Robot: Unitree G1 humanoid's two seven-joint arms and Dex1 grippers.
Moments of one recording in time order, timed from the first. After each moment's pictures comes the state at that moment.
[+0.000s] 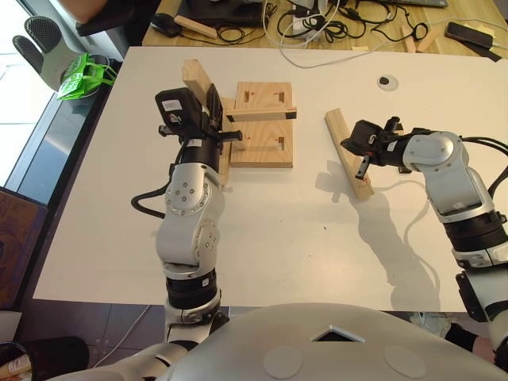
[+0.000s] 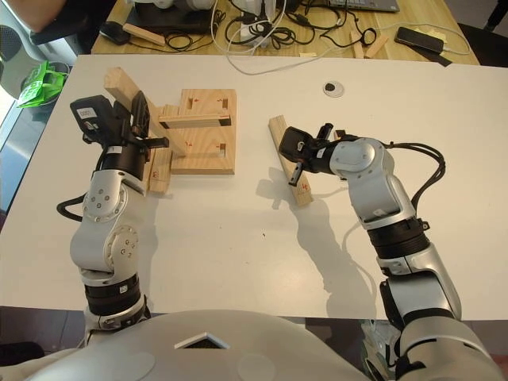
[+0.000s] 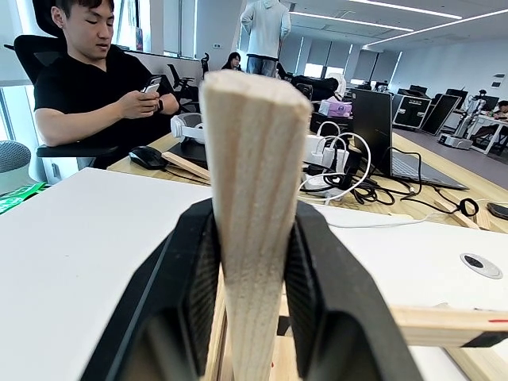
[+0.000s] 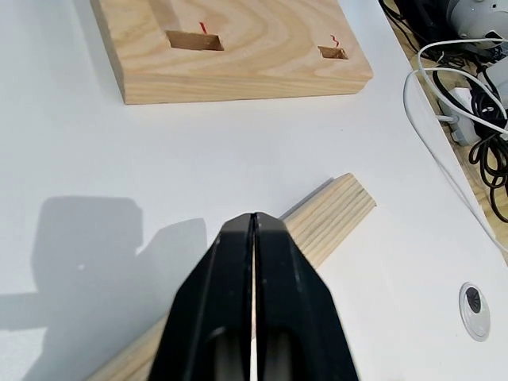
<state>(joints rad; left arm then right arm) -0.06 0.00 -0.02 -0.54 -0.15 0.55 0.15 -0.39 -0.57 0.33 -0.02 -0.17 0.41 0.86</state>
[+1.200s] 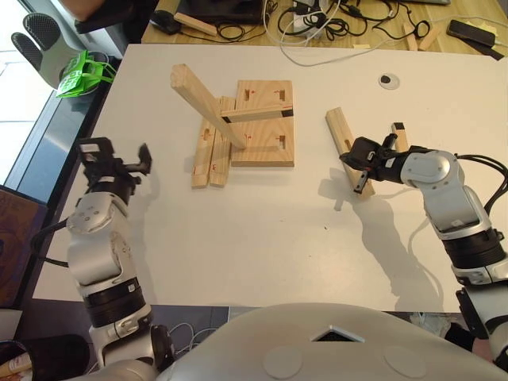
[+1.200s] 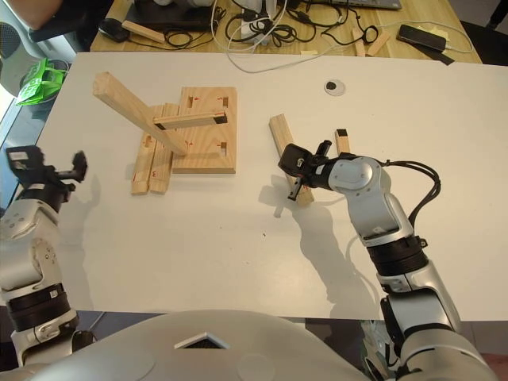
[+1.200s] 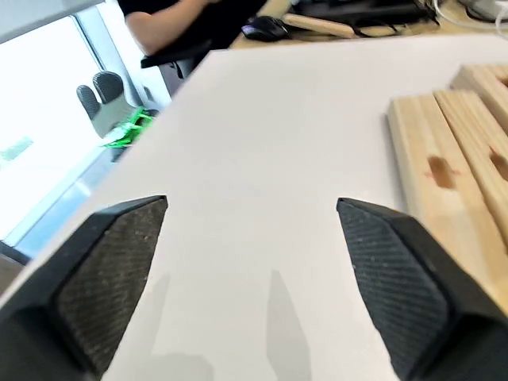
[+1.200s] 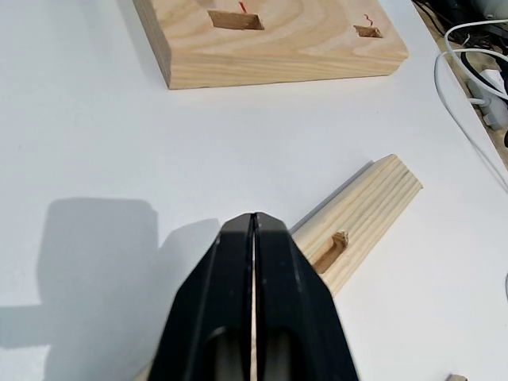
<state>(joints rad) 0.06 0.37 0.35 -0.26 -0.13 0.66 -0.25 -0.28 -0.57 0.32 -0.11 -0.17 0.43 0.84</state>
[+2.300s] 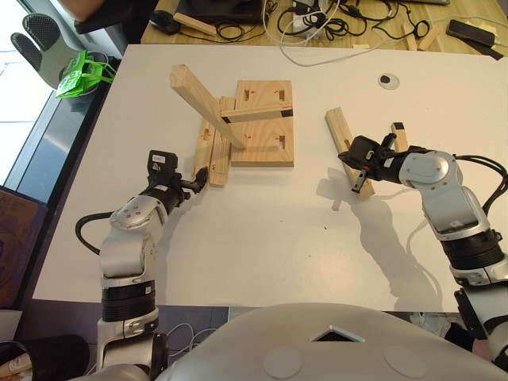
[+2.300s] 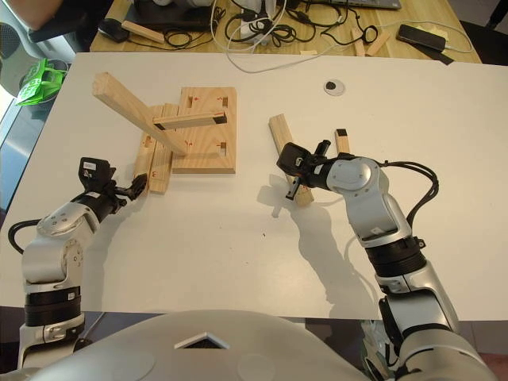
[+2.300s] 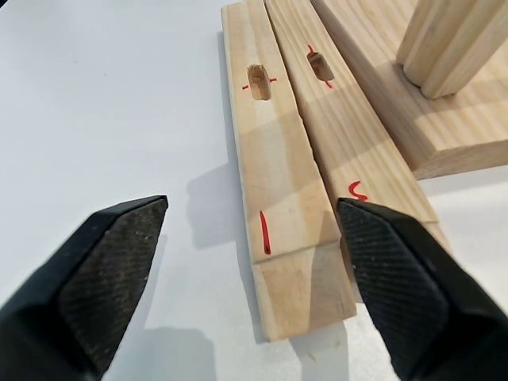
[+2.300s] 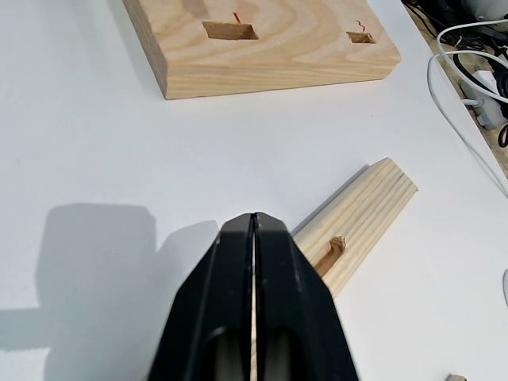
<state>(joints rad) 0.08 0.39 0.17 -0.25 -0.17 0.69 -0.33 -0.28 -0.56 0.32 -0.12 -0.16 0.45 0.82</state>
